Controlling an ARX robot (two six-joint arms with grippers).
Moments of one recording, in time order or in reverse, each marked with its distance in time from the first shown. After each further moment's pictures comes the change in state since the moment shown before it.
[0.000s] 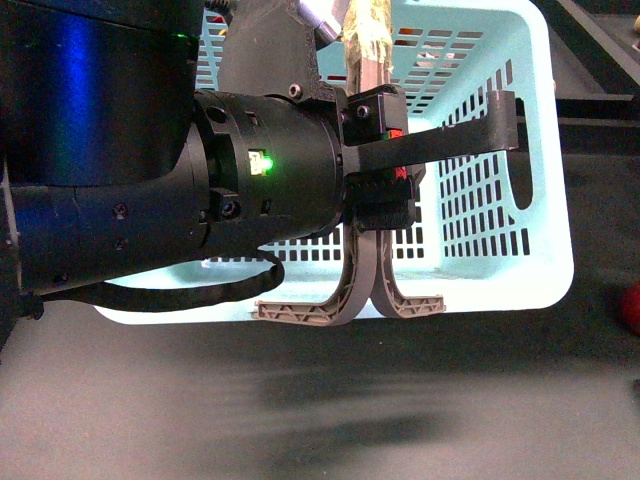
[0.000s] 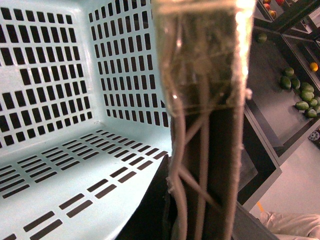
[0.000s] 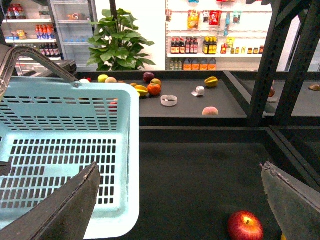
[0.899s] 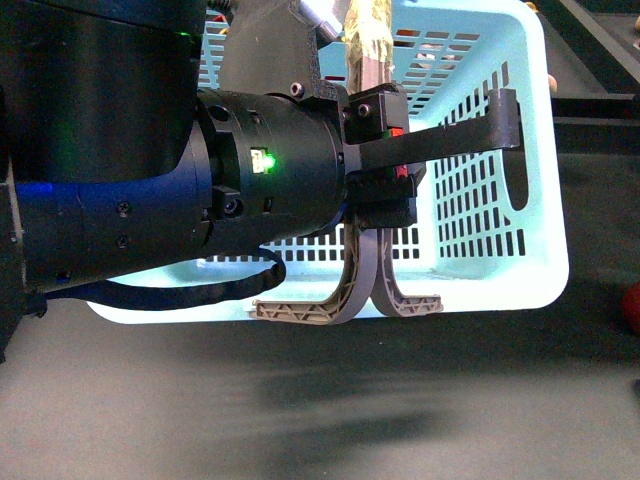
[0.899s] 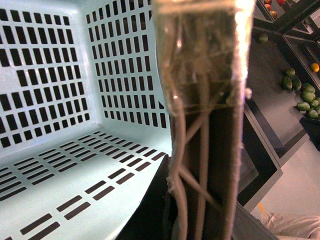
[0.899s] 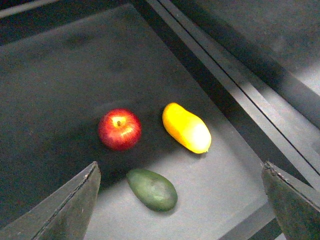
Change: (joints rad) left arm 0.002 0.002 0.003 0.000 -0.003 0.000; right arm -0.578 1.576 0.320 0.697 -0.017 -0.023
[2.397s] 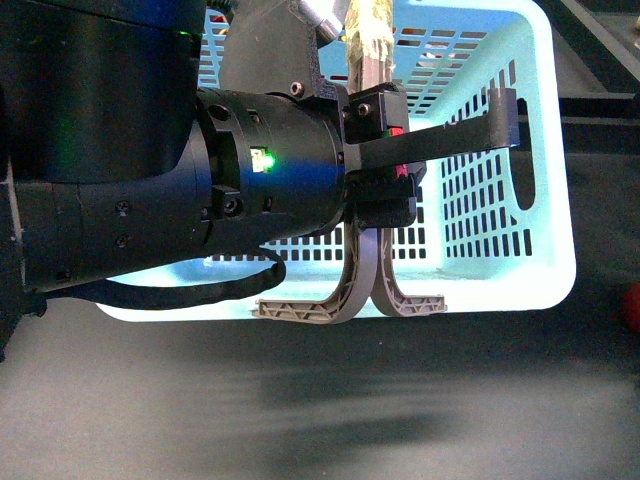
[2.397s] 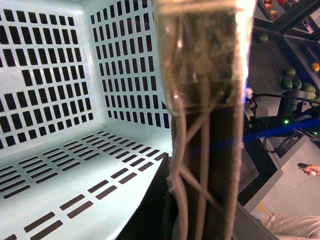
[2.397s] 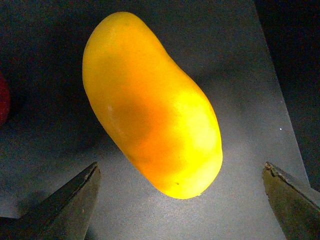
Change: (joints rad) left arm 0.000 0.000 0.000 0.000 0.001 0.000; right arm -0.139 1.068 1.098 -0.573 -0.062 -0.306
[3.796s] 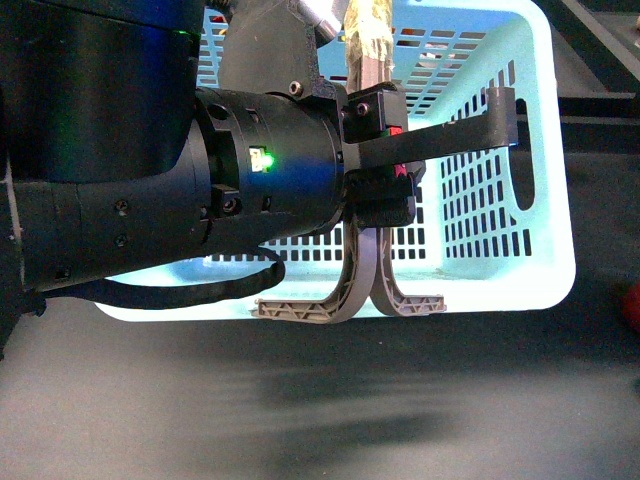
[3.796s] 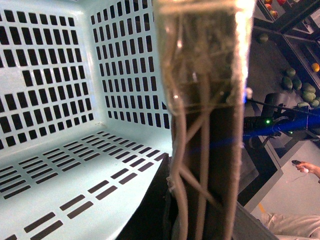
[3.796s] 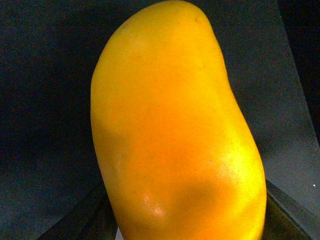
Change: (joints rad) left arm 0.000 0.000 0.000 0.000 0.000 0.000; right arm -0.005 0.193 0.218 -0.002 0.018 -0.005
